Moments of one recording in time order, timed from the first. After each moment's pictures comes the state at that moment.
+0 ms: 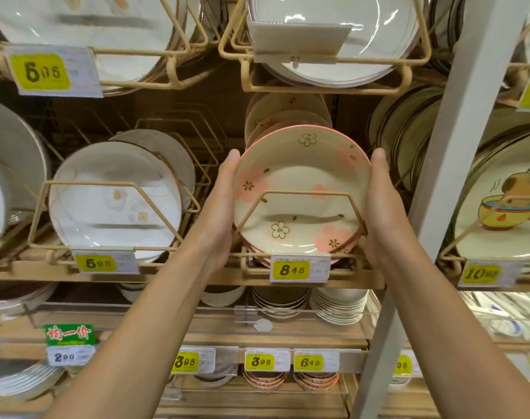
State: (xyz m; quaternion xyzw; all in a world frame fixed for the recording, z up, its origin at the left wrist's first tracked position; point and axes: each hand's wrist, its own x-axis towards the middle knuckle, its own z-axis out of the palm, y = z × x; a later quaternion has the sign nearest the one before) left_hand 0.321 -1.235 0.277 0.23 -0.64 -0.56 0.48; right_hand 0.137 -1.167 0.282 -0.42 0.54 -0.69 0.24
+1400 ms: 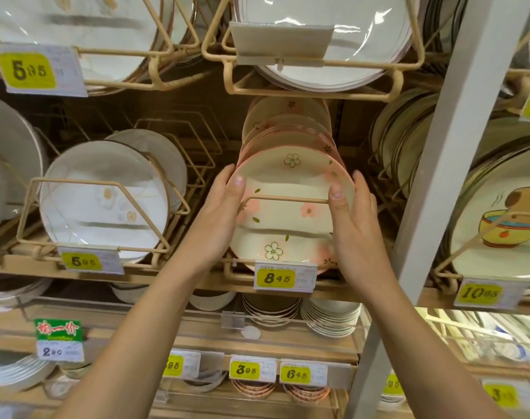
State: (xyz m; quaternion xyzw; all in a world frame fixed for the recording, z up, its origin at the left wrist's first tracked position) left_hand 0.315 -1.236 0.263 0.31 -0.72 -0.38 0.48; right_hand 0.133 -1.164 0.253 -0.55 0.58 -0.60 0.06
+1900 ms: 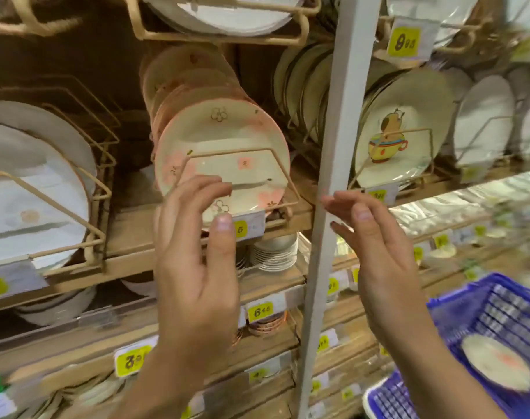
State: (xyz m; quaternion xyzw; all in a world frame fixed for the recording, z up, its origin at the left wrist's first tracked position) left_hand 0.331 -1.139 0.229 0.10 -0.74 -0.25 0.62; right_hand 0.193 -1.037 0.215 -0.42 0.52 -0.74 0.03
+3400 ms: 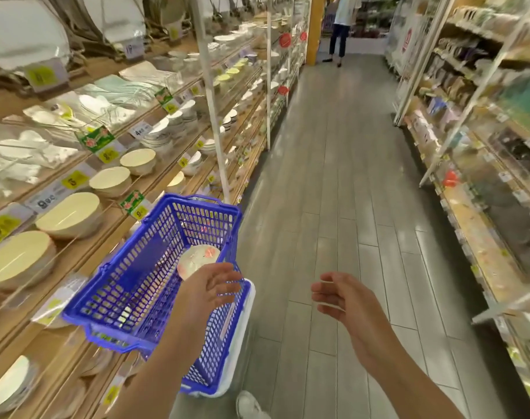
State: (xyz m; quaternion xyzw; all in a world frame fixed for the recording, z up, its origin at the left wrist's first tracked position) left_hand -0.062 -0.687 0.039 0.15 -0.62 -0.77 -0.09; right_hand -0.015 -0.467 0.033 0.25 0.63 -0.74 0.01
